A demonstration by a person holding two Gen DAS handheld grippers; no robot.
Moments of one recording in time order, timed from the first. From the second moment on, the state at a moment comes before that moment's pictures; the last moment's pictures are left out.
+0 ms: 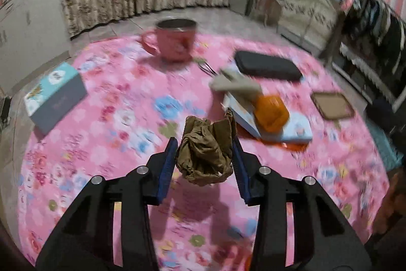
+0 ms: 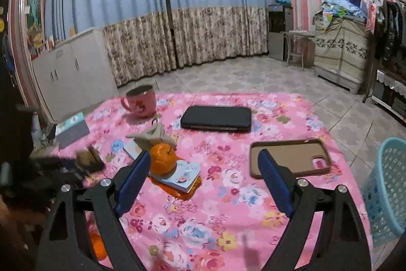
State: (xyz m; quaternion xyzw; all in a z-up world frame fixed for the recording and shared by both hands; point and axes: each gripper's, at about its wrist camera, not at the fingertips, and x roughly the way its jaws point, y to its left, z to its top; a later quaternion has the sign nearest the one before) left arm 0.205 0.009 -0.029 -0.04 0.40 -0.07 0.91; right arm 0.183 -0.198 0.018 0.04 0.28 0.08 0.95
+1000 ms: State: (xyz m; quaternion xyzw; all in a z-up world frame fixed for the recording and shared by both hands) left arm 0.243 0.036 -0.028 -0.06 0.37 -0.04 0.92; right arm 0.284 -0.118 -0.050 0.04 0.41 0.12 0.90
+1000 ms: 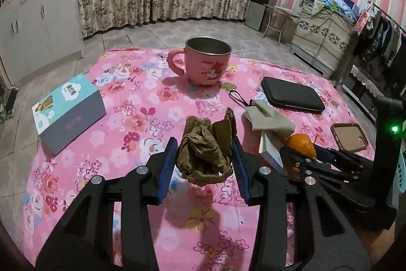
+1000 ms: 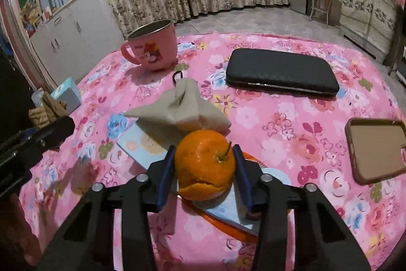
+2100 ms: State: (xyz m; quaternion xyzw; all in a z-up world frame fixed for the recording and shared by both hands) left arm 0.205 0.008 0.007 -0.02 0.32 -0.07 0.94; right arm 0.180 -0.213 0.065 0.01 0.23 0.10 0.97
